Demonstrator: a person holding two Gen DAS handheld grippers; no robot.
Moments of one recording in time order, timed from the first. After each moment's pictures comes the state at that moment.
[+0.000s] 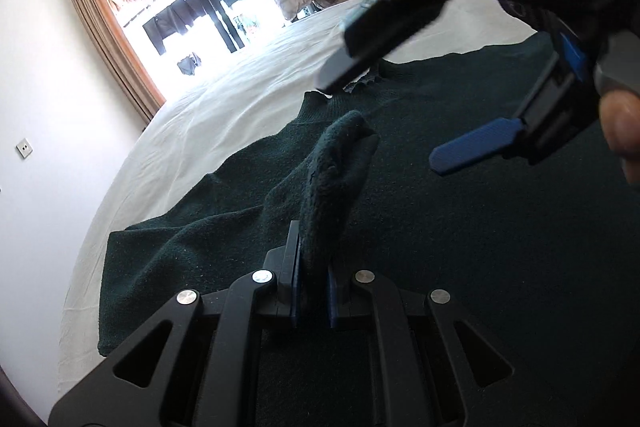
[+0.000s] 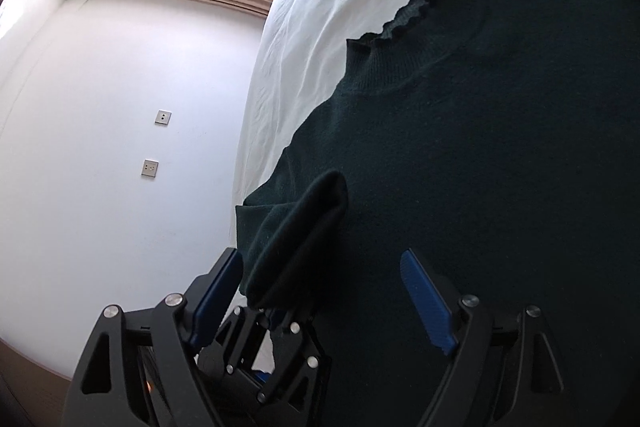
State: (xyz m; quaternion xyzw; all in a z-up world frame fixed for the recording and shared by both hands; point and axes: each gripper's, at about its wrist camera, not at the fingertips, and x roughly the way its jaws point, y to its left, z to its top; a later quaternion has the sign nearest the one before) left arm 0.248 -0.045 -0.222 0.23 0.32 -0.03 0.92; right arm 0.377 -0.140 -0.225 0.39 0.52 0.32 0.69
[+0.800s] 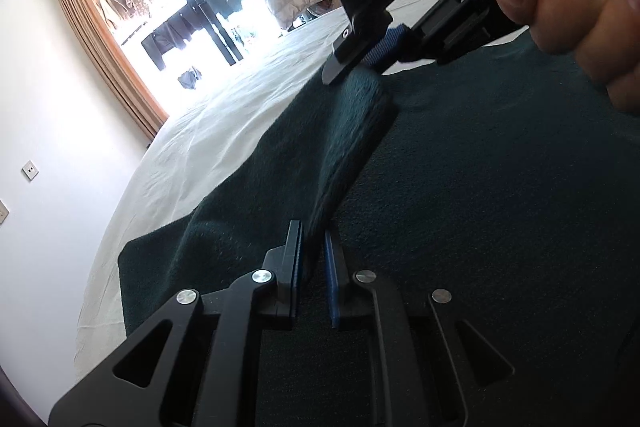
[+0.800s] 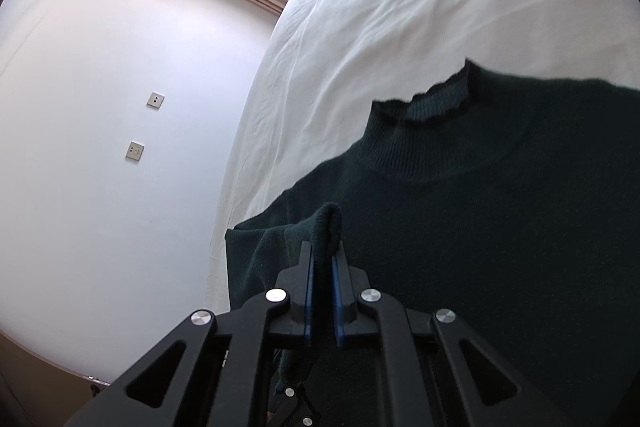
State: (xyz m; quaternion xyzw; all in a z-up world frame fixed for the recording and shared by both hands) left arm 0.226 -0.066 -0.207 0.25 0.31 -0.03 0.92; right arm 0.425 -0.147 -0.181 0.31 0.49 0.31 0.75
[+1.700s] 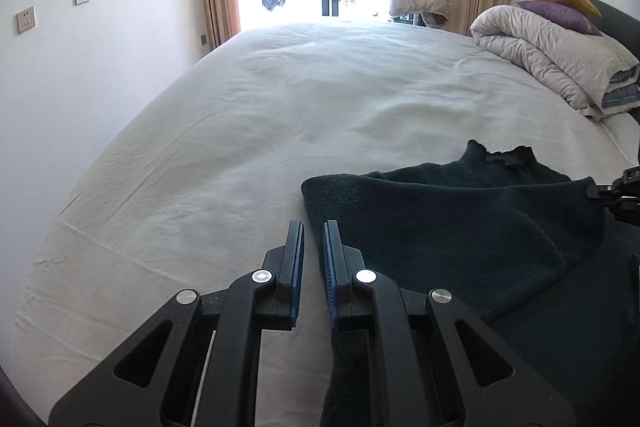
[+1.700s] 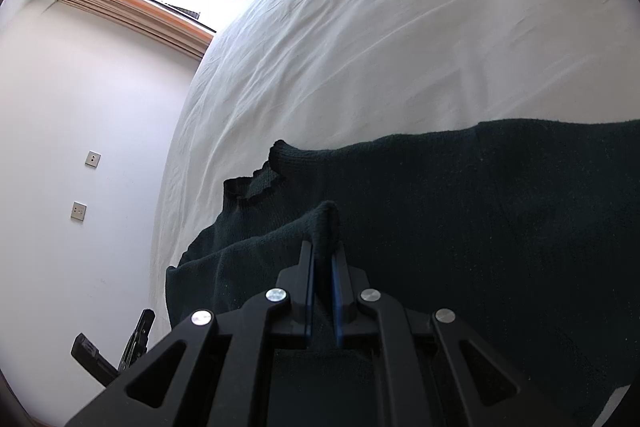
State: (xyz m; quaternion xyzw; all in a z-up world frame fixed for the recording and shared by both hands) left arm 0.307 0.147 -0.173 -0.02 0.36 0.07 0.93; right arm 0.434 -0.250 -0.213 0.31 0.51 0.18 0.78
